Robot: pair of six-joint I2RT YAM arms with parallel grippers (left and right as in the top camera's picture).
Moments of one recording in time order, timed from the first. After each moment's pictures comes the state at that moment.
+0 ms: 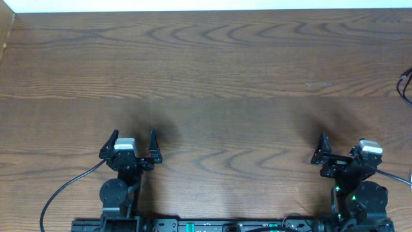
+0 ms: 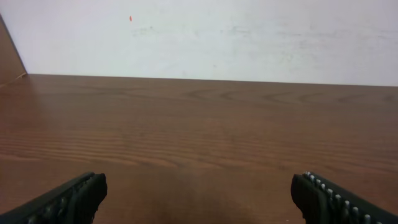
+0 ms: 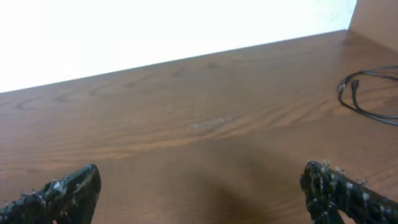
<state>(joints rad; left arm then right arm) -0.02 0.01 0.02 -0.11 -0.01 -0.04 0.02 0.02 0.25 -0.44 0.12 0.19</state>
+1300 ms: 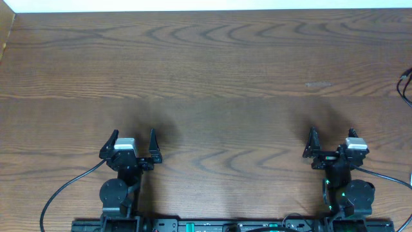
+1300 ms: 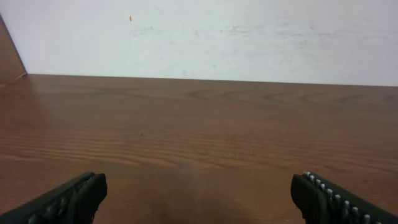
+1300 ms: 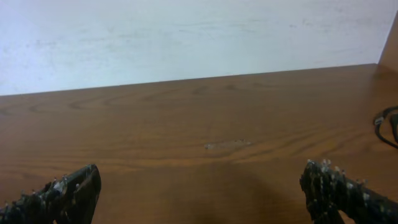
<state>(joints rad) -0.02 0.01 0.02 -0.11 -0.01 -0.04 0.02 0.01 0.01 -0.07 0.04 0.10</state>
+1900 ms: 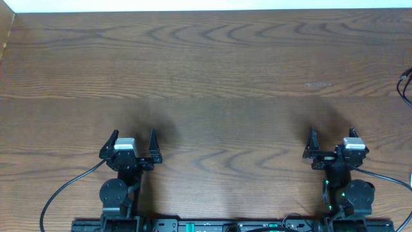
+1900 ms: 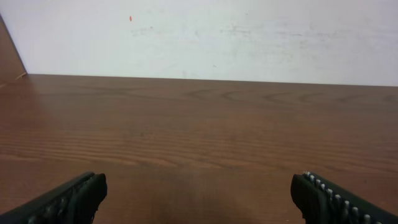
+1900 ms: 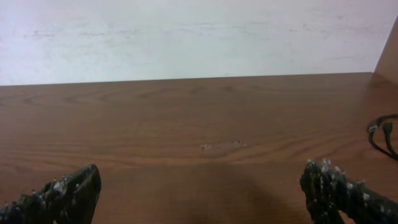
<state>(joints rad) -0.02 0.01 0.02 -0.11 -0.01 -0.04 0.02 0.01 0.01 -0.07 0.04 0.06</state>
